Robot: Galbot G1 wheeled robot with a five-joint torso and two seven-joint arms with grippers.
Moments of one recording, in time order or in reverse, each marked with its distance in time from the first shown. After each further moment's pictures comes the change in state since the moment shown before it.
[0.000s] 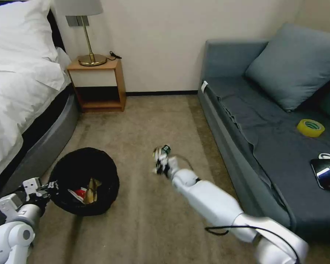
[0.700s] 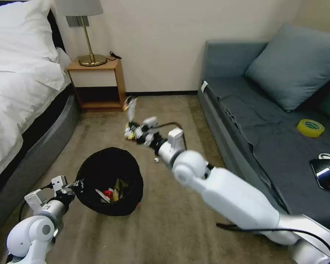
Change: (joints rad) left arm -0.019 -0.021 0.101 -0.038 -0.138 0.080 -0.050; right arm -0.009 -0.181 -0.165 0.657 0.149 0.083 0.037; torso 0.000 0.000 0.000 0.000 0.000
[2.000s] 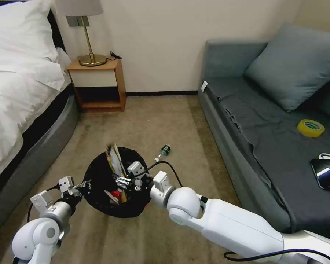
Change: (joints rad) left arm 0.024 -0.045 0.015 -0.060 -0.017 0.019 -0.005; right arm -0.077 -0.061 -0.129 0.005 -0.169 0.000 -0.013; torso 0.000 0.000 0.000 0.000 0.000
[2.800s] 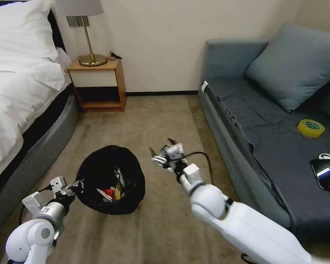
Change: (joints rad) left arm 0.010 -0.007 -0.054 -0.001 0.008 -0.034 0.009; right arm -0.343 -0.107 0.398 0.107 -0.337 -0.002 0.262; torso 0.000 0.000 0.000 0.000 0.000
